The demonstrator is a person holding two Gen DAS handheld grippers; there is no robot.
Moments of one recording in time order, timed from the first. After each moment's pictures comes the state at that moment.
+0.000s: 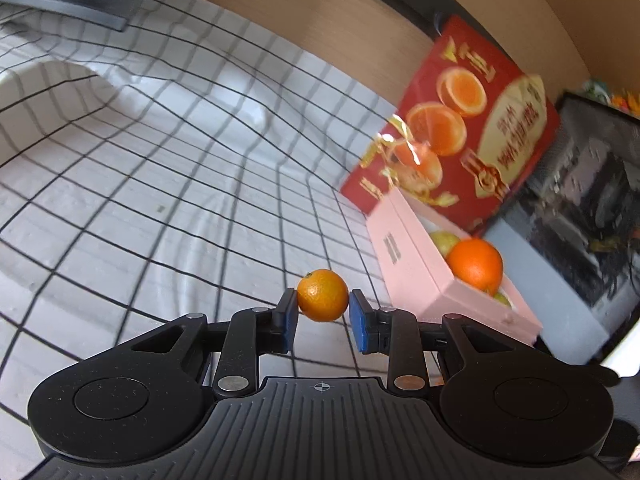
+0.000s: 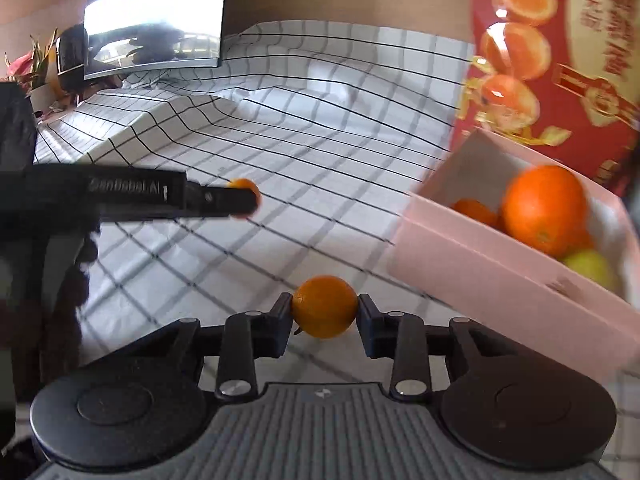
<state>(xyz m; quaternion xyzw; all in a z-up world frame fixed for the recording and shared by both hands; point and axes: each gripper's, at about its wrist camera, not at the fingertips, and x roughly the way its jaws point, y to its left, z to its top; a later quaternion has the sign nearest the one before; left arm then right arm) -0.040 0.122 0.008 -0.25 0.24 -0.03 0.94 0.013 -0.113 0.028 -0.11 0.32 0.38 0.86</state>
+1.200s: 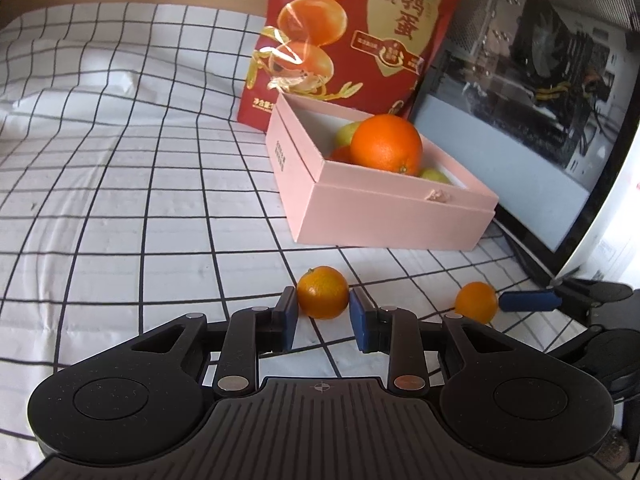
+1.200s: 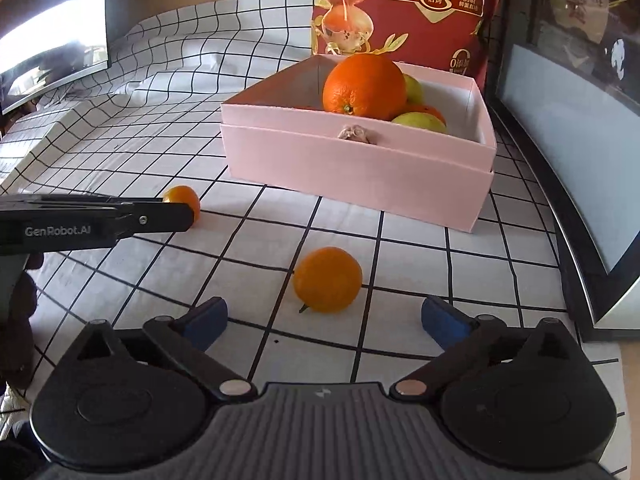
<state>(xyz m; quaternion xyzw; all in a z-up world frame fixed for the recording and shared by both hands) -0.028 0.027 0.006 -0.10 0.32 -0.11 0.93 0.012 -0.205 0.011 -0.06 0.39 0.26 0.88</state>
